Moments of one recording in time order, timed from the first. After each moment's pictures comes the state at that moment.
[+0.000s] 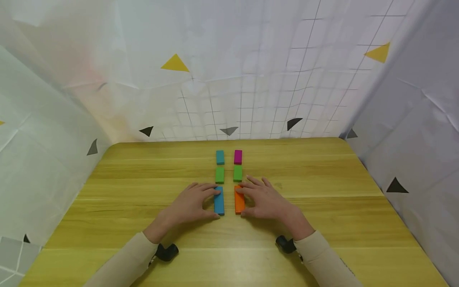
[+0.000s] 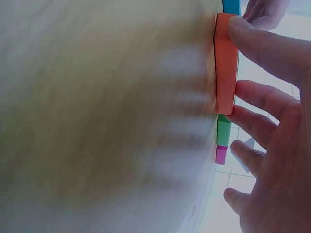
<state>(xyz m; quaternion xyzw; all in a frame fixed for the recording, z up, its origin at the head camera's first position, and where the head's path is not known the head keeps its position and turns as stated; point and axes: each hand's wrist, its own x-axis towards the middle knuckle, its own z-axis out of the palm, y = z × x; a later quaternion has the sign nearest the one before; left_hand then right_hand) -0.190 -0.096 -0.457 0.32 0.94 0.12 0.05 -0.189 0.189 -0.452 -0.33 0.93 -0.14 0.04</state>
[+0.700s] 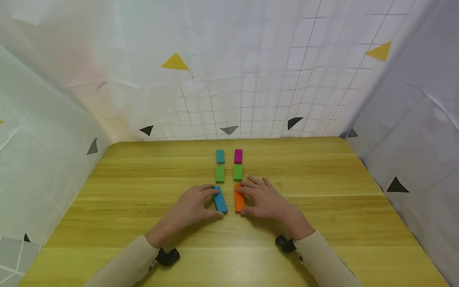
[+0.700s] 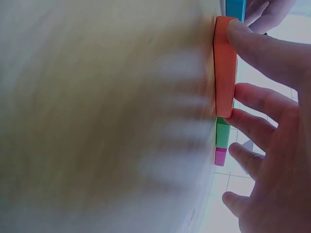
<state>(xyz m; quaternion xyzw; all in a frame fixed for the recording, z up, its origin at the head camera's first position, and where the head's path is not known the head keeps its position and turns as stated) -0.178 -0.086 -0.457 0.25 0.95 0.17 0.03 -0.190 0.188 -0.455 -0.32 0.93 -0.15 0.04</state>
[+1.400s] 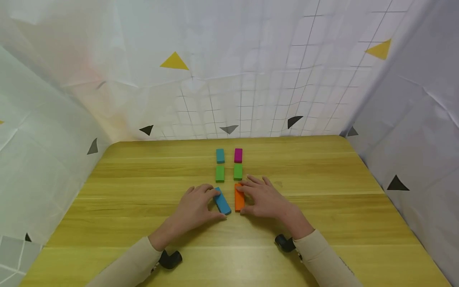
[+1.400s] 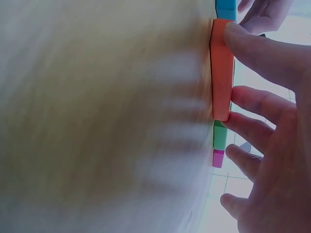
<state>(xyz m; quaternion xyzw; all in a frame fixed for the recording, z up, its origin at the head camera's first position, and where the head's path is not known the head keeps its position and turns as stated) -0.166 -0.074 -0.456 0.22 0.96 0.14 0.01 -0.190 0.188 -0.459 -0.32 0.94 -0.14 0.03</state>
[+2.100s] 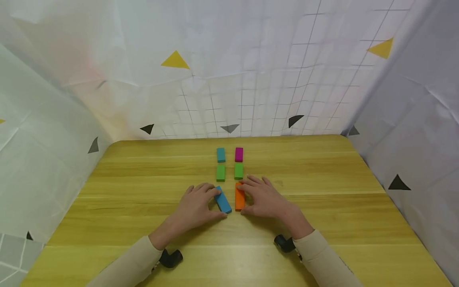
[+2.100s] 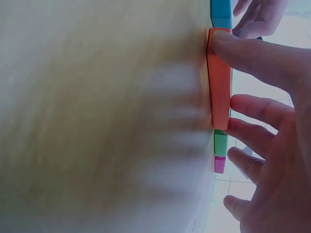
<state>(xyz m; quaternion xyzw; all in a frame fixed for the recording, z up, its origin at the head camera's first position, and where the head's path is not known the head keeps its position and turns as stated) -0.168 -0.076 -0.458 0.23 0.97 0.12 0.01 -0.189 0.184 -0.457 -0.31 0.94 -0.15 0.03</state>
